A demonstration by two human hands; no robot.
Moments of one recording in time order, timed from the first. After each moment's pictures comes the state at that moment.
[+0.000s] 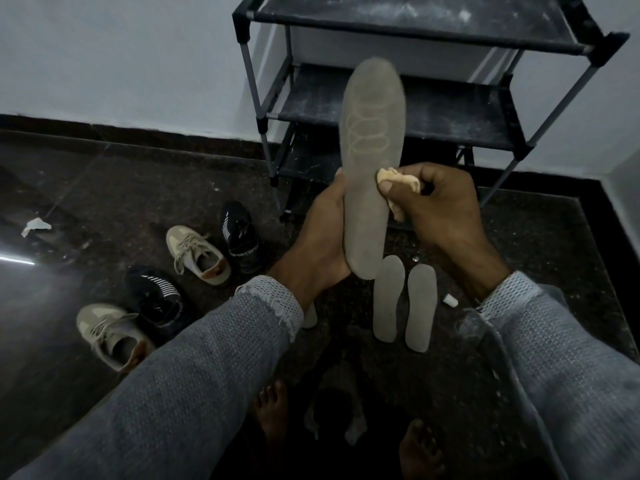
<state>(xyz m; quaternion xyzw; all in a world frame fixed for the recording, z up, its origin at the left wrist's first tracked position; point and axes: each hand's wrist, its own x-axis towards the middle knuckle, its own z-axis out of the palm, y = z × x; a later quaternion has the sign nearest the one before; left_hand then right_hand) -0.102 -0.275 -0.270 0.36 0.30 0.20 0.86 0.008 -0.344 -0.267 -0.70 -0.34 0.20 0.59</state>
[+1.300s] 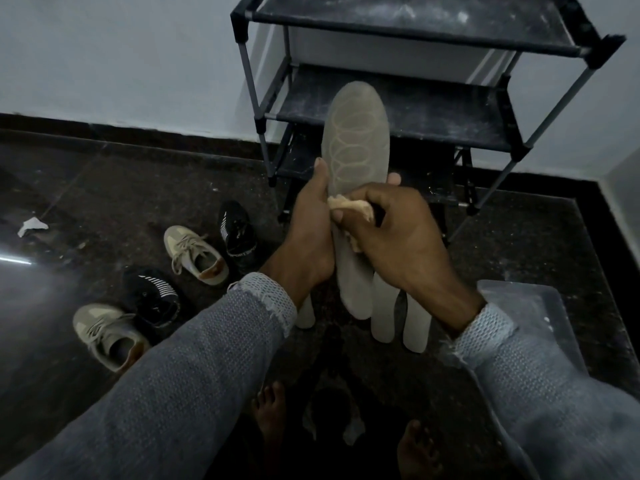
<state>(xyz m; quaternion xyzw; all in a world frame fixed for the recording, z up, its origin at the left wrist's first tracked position) -0.105 -0.270 -0.265 0.26 0.26 0.21 0.90 -0.033 -0.348 -0.262 -0.71 -0.50 0.15 0.48</state>
